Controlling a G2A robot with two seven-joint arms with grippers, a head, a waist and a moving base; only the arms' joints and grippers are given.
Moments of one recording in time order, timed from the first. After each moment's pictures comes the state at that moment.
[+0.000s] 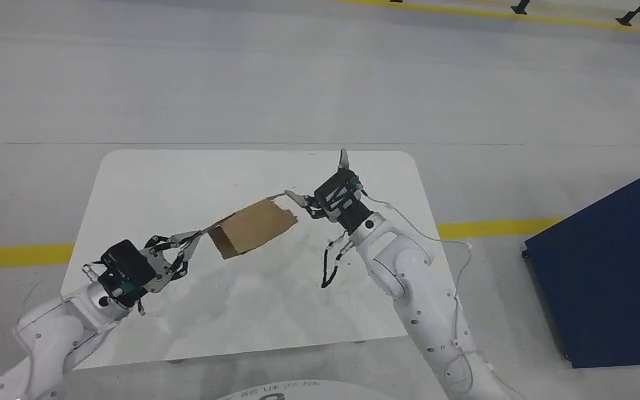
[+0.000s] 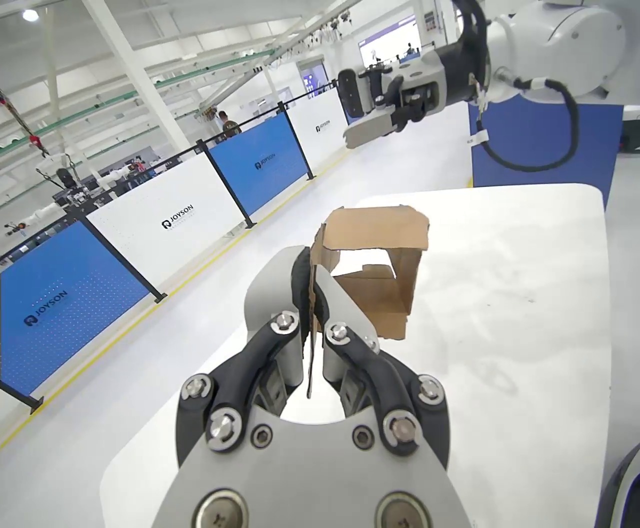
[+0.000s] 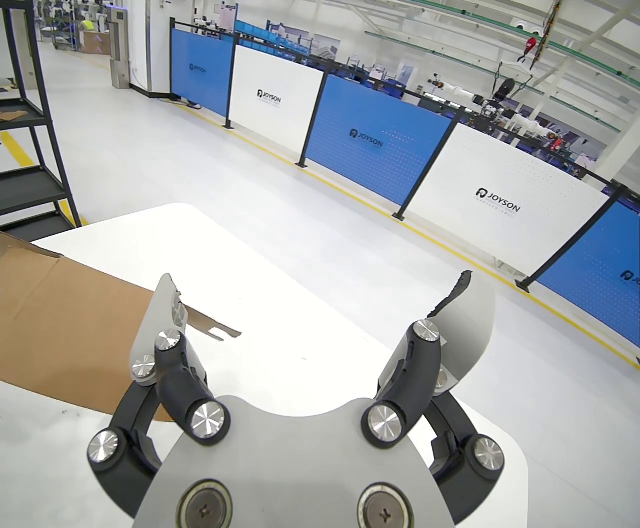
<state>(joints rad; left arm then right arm) 1.78 -1.03 -1.40 -1.88 1.61 -0.54 0.48 -1.63 -1.16 1.34 -2.02 -1.42 -0.24 0.14</state>
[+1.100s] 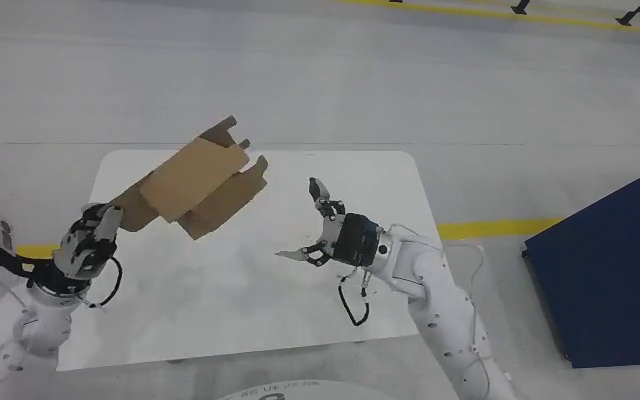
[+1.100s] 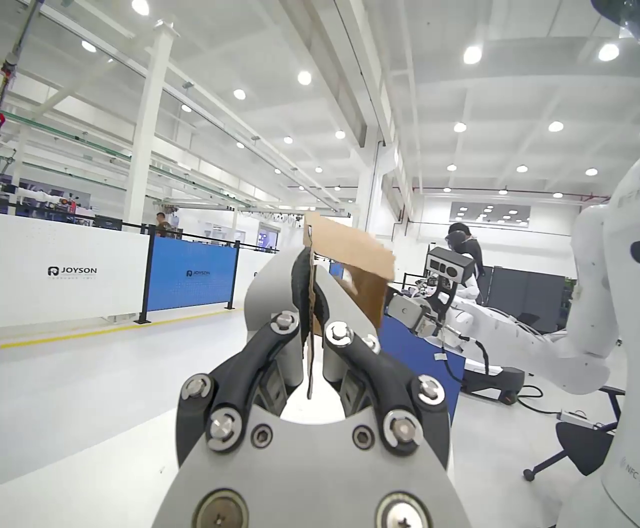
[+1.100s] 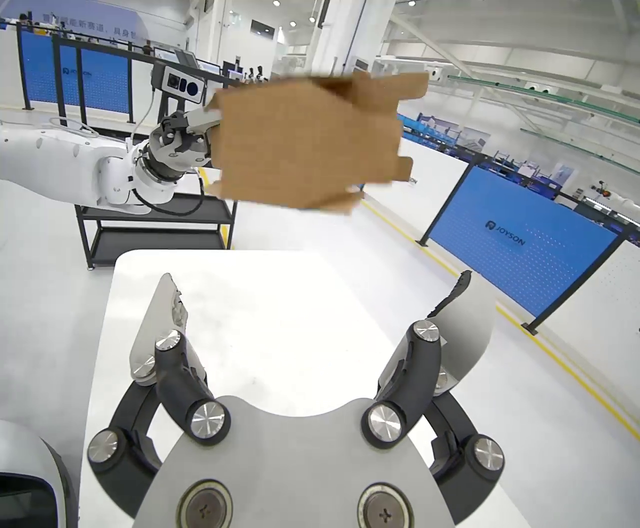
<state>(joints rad) 1.65 -1.02 -1.44 -1.64 0.96 -1.01 0.71 -1.70 -1.11 1.43 -2.05 -1.35 -0.78 -0.13</state>
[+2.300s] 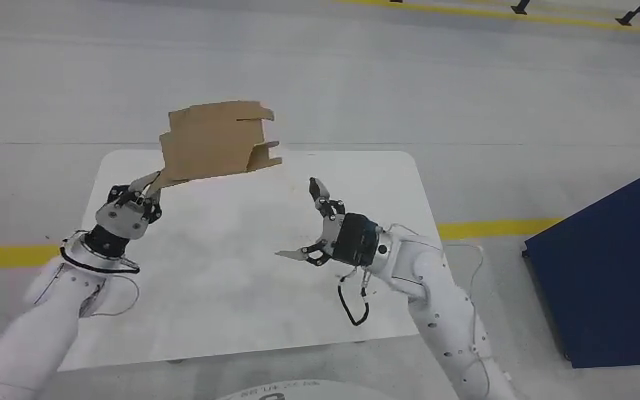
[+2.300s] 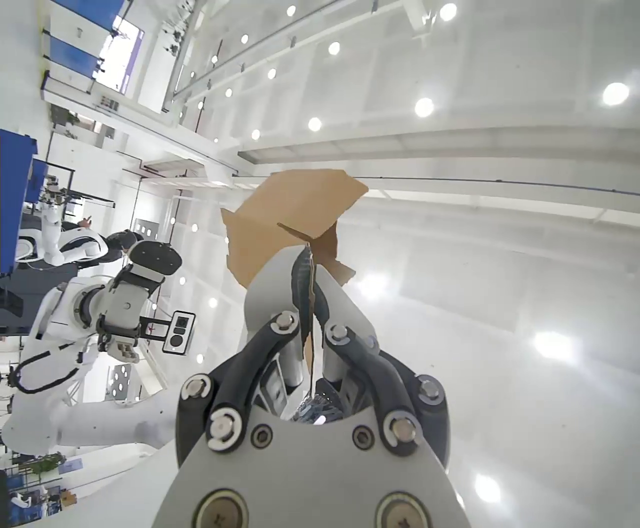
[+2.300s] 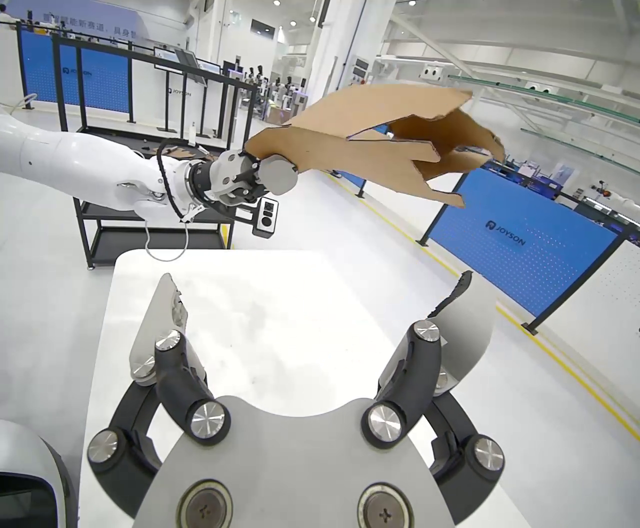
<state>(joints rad) 1.45 -0.98 -1.19 -1.56 -1.51 0.01 -0.85 -1.70 -1.11 1.42 -2.05 -1.35 -0.78 -0.13</state>
